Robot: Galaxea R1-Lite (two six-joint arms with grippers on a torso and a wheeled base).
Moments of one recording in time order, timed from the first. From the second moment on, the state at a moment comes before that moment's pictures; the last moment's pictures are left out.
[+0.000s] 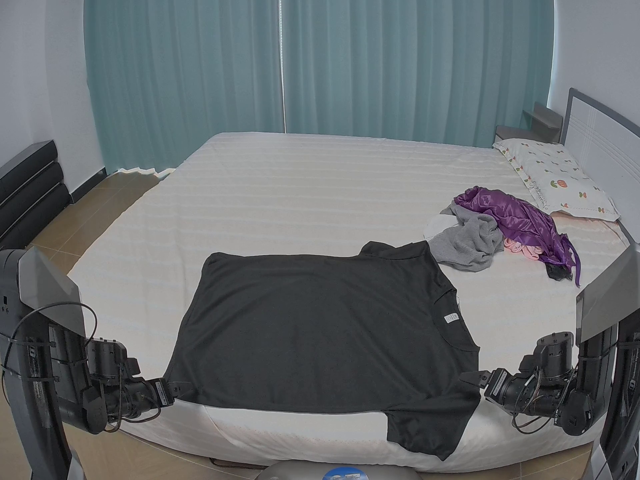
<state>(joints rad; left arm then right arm) 0.07 2.36 -0.15 -1.39 -0.23 -0.31 0.20 2.29 -0.02 -1.53 0.17 0.80</state>
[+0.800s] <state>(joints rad) 0.08 2.37 -0.16 -1.39 -0.23 -0.32 0.21 2.30 -0.02 -1.54 0.17 0.79</state>
